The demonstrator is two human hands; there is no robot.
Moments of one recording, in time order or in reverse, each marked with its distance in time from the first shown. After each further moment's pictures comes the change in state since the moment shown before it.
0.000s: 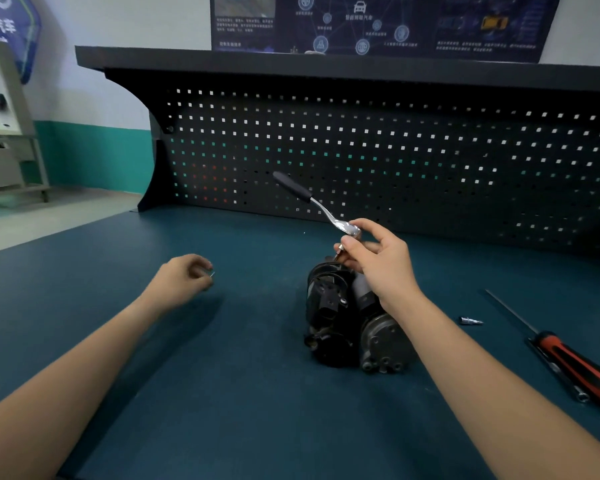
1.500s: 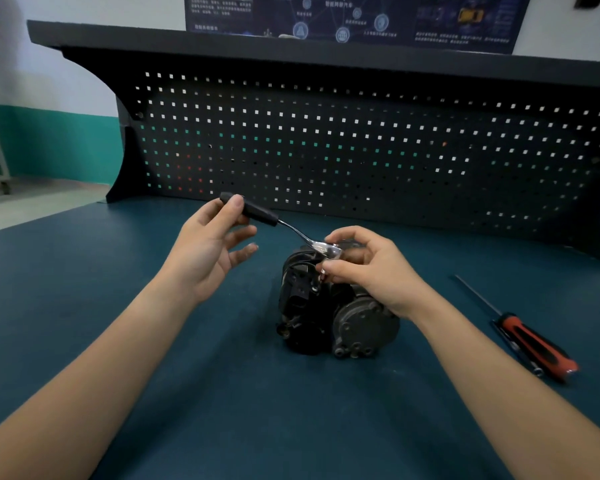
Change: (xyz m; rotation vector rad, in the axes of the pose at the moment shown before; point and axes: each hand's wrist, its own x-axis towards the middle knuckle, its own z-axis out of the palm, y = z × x) left_hand -0.052 0.120 0.023 -1.184 -0.152 0.039; right_hand -0.027 -0.017 -0.039 -0.100 -0.352 0.022
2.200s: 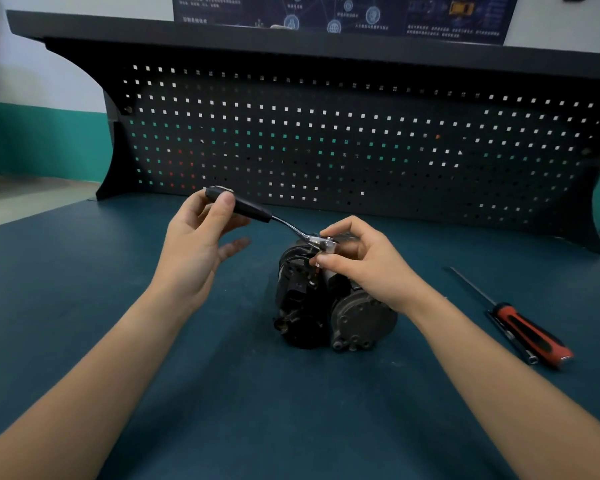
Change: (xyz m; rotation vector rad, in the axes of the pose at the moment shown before) left_hand -0.014 -0.004 0.002 0.121 0.018 0.196; right_hand -0.001 0.004 0.003 -0.077 -0.009 -0.027
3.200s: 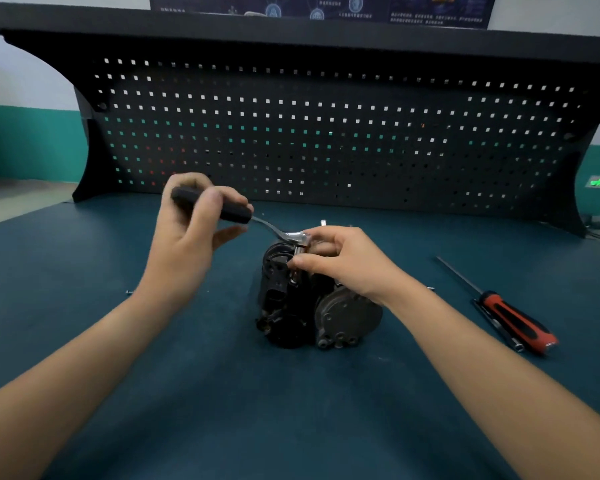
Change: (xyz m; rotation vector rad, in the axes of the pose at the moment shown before) left_hand -0.005 0.004 0.020 0.068 -0.137 0.223; right_hand 0.005 0.002 -0.004 -0.085 -0.048 0.062
